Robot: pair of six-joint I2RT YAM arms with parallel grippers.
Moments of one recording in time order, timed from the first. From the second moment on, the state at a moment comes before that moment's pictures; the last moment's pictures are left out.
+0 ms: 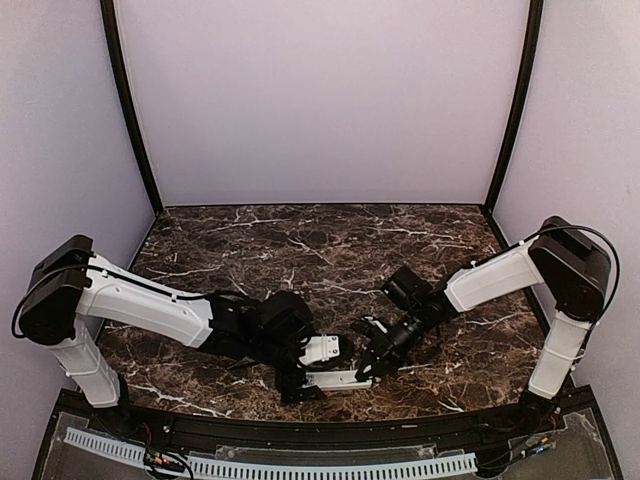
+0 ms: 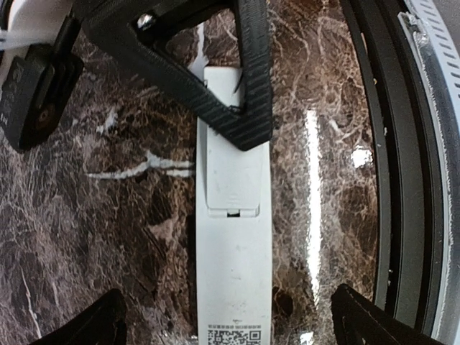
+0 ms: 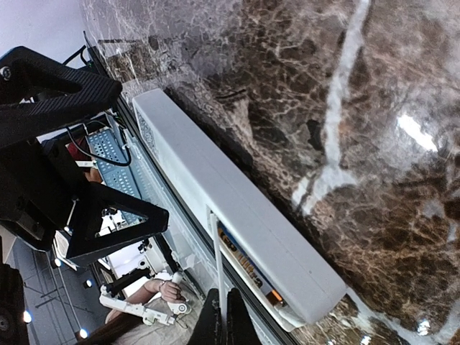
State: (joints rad) left arm -1.17 1.70 0.93 -0.21 0.15 0.30; right arm 0.81 1.79 0.83 -0.27 -0.97 0.64
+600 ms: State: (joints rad) left arm -1.18 1.81 0.93 0.04 0.23 0.41; right arm 0.79 1.81 0.85 -0.32 -0.98 0.58
